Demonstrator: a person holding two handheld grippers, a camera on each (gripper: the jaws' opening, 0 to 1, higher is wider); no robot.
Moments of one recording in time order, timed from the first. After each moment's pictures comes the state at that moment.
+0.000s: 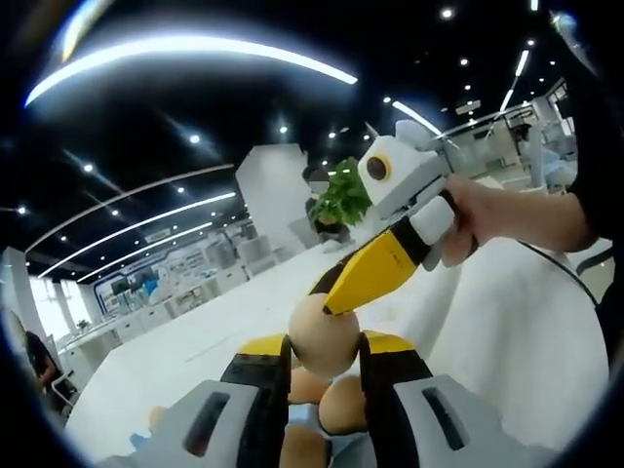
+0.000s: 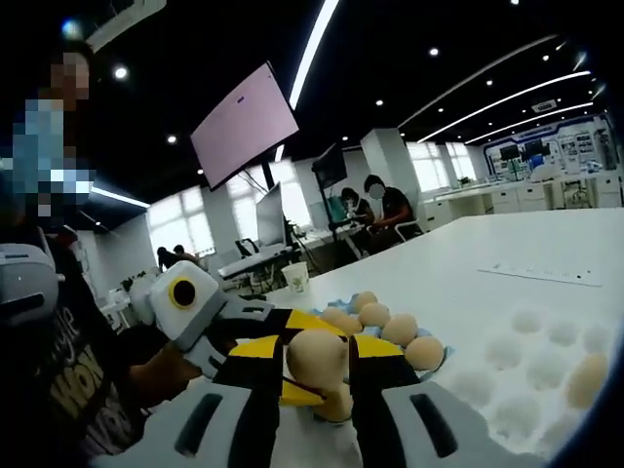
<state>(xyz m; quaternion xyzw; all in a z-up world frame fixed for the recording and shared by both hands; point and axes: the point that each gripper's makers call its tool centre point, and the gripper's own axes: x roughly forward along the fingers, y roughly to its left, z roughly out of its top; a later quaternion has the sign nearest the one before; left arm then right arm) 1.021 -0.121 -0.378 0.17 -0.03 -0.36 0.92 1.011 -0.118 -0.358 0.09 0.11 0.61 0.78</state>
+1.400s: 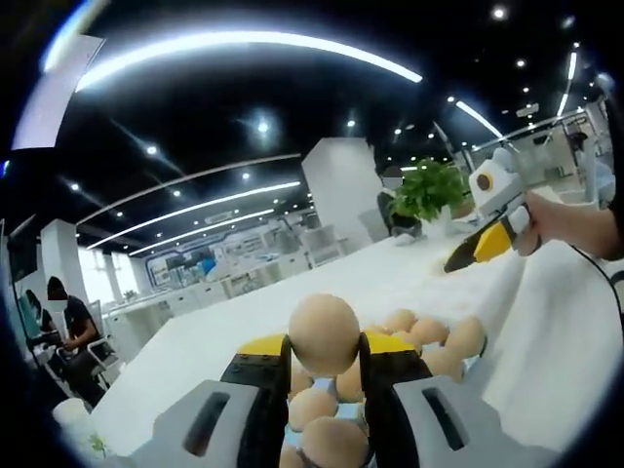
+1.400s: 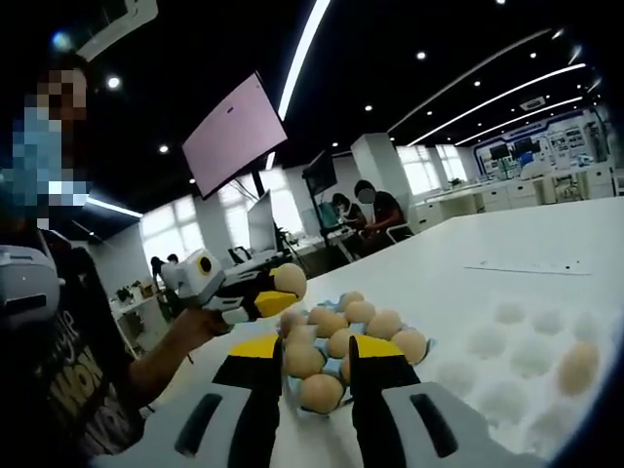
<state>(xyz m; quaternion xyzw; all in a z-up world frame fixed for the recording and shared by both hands) 1.044 0.015 -0.358 0.14 -0.02 -0.22 0.96 1.018 -0.128 -0.365 0.10 0.11 0.59 0.79</state>
